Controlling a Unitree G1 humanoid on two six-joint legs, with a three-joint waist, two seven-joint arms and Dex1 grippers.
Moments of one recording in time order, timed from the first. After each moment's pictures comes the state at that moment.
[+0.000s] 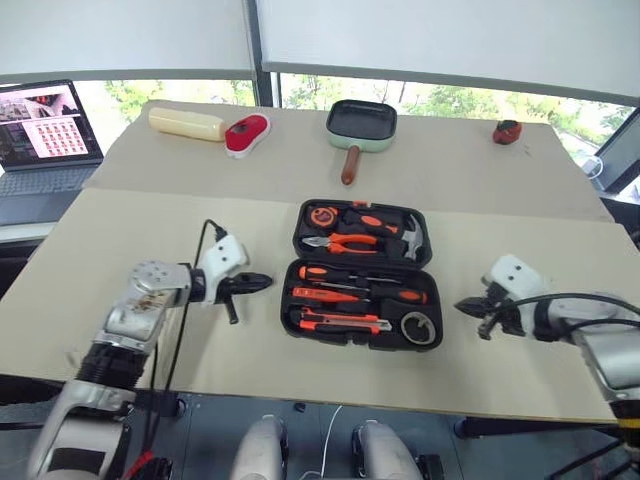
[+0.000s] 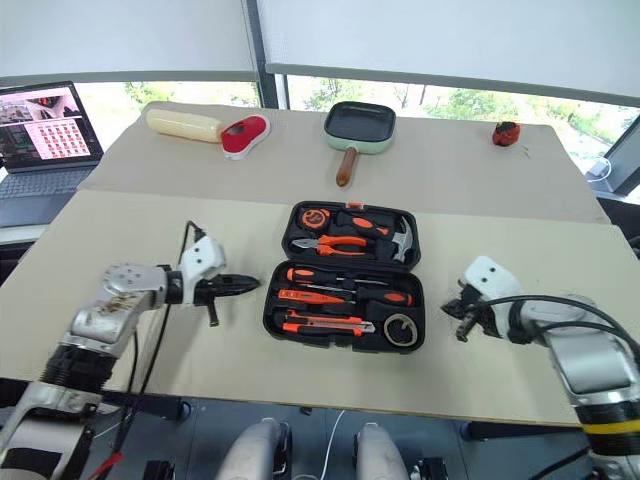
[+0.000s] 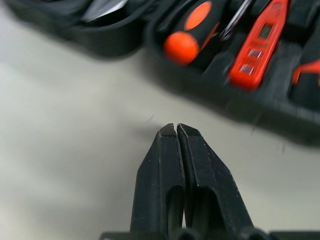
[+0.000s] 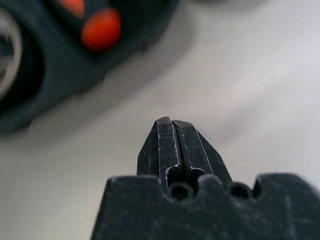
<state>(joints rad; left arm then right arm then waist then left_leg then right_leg) -0.49 0.61 -0.18 0.20 -0.18 0.27 -1.07 -0.23 -0.86 0.01 -0.16 0.16 0.63 0.90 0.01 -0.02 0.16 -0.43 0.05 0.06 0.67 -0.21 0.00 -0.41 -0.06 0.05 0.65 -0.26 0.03</state>
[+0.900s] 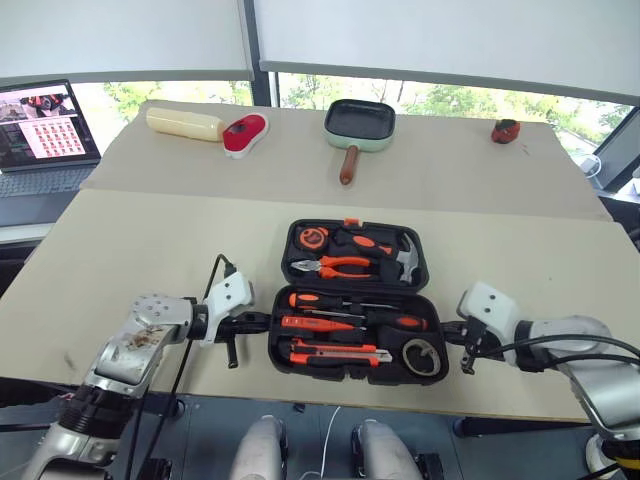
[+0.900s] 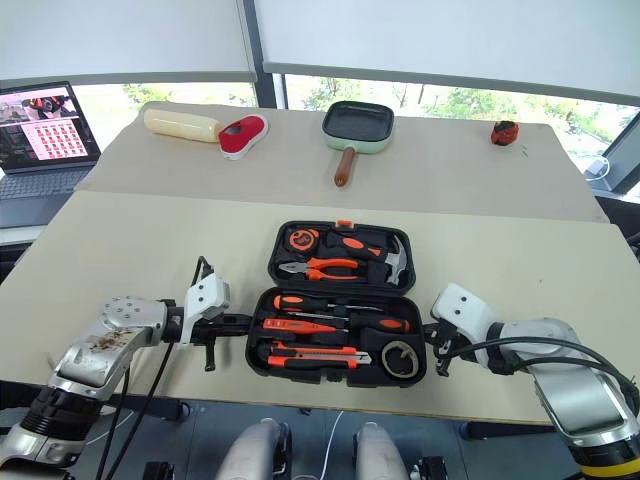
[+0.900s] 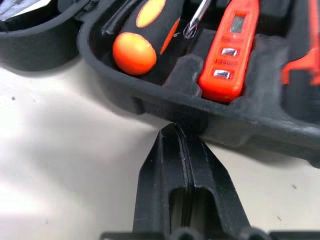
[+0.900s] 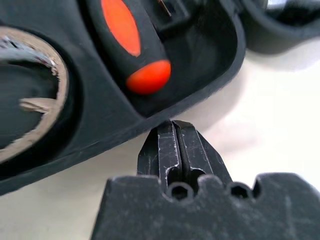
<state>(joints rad) -0.22 0.73 -0.12 -0.12 -0.24 0.38 -1.15 0.03 -0.89 -0.06 -0.42 0.18 0.63 0.91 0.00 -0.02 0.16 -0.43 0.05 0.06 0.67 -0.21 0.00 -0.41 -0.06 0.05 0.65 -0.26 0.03</state>
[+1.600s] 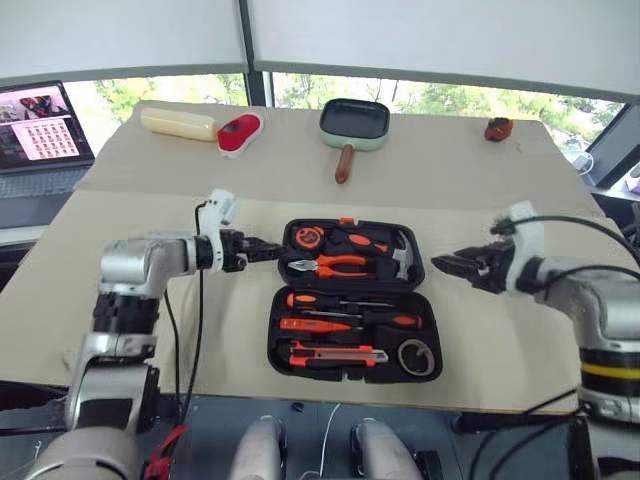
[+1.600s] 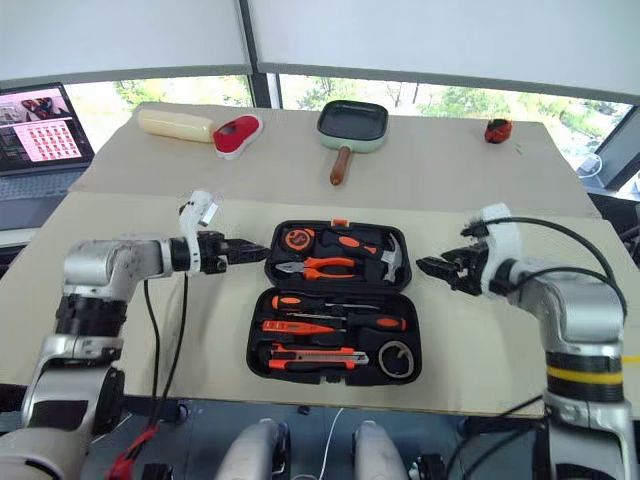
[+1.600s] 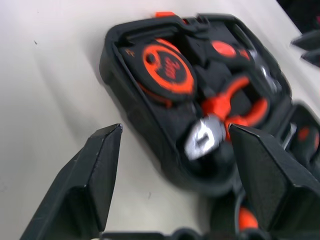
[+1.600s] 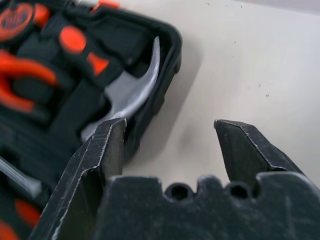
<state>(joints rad) -0.84 0.48 0.06 0.40 -0.43 1.09 -0.82 -0.61 -0.61 -0.20 0.04 0.39 1.16 0.63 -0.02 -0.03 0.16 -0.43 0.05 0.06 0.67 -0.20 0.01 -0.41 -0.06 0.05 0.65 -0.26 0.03</state>
